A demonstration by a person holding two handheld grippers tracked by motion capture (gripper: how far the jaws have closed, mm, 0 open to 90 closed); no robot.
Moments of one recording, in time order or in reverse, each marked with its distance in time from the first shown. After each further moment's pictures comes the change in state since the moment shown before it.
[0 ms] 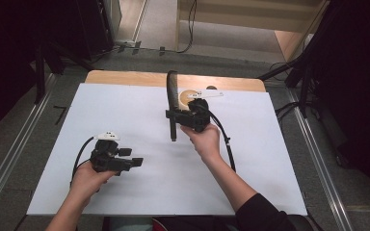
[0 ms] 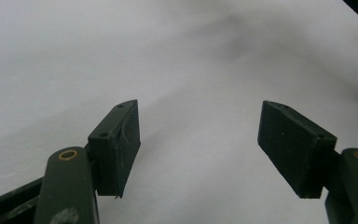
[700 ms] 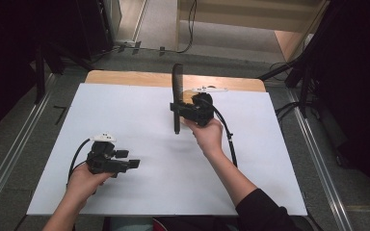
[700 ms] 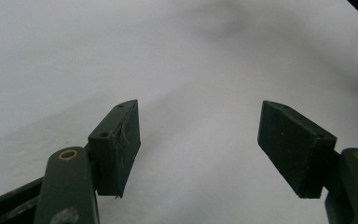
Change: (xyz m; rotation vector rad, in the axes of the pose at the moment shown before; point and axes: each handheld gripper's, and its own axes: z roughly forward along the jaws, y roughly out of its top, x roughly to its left) left arm 0.002 -0.006 -0.006 0.014 0.004 -0.012; right arm -0.009 0.014 -0.005 -0.048 -0.046 -0.005
